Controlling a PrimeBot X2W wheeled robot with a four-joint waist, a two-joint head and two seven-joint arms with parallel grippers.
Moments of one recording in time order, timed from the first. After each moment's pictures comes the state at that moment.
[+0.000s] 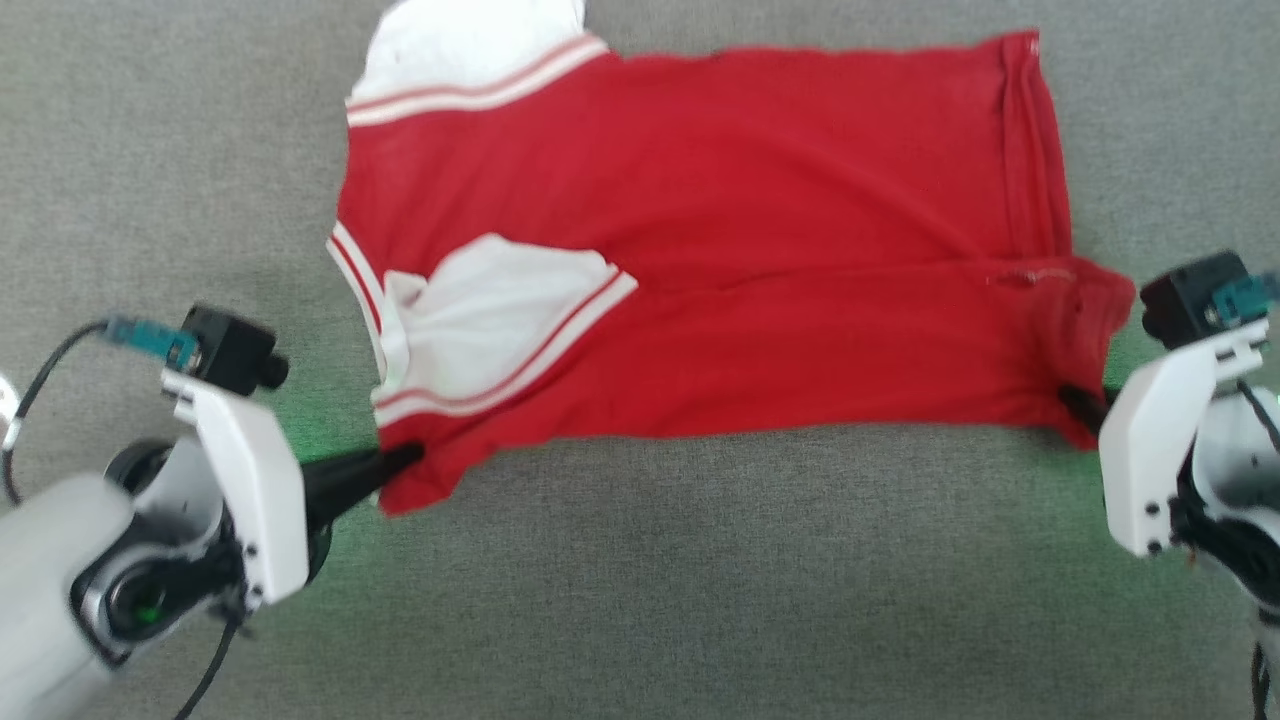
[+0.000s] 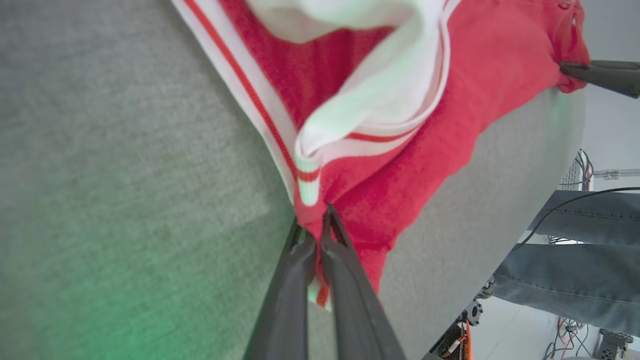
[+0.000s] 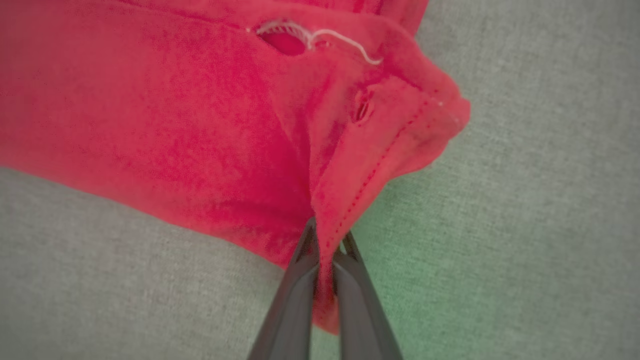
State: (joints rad) left arm -0.74 0.93 -1.07 0.13 -1.48 -0.13 0.31; right arm -0.33 -0.41 0.08 -0.07 0.44 0.13 0.92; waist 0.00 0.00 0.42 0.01
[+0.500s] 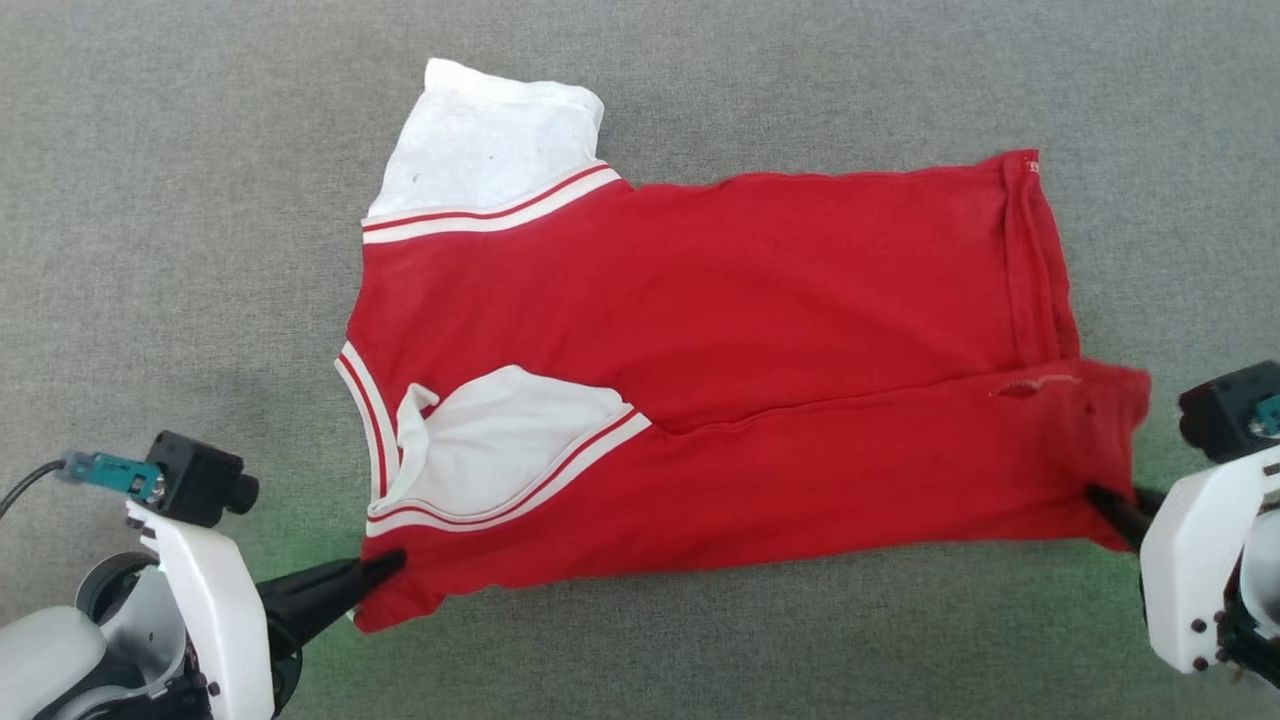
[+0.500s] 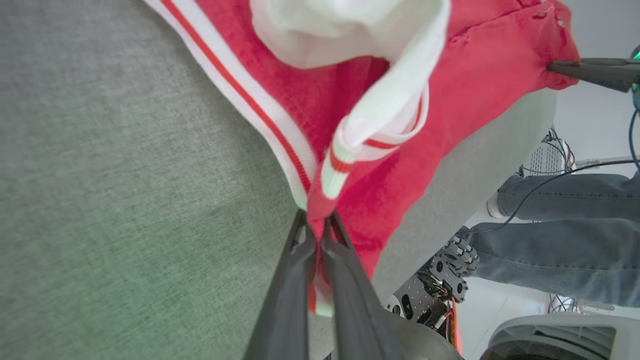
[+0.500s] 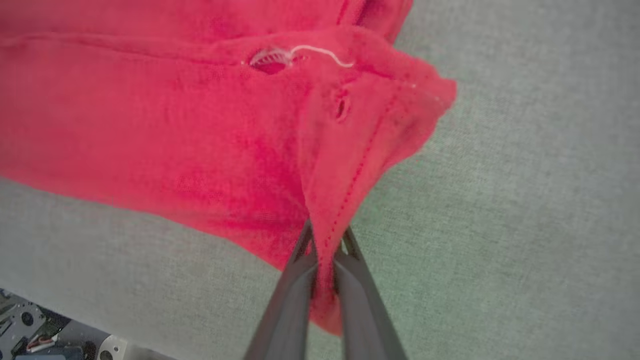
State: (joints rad) left arm -0.55 1.09 -1.10 -0.08 -1.48 -0.13 0.15; right arm -0.08 -0.43 -0.01 -0.30 0.49 0.13 0.99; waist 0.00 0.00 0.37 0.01
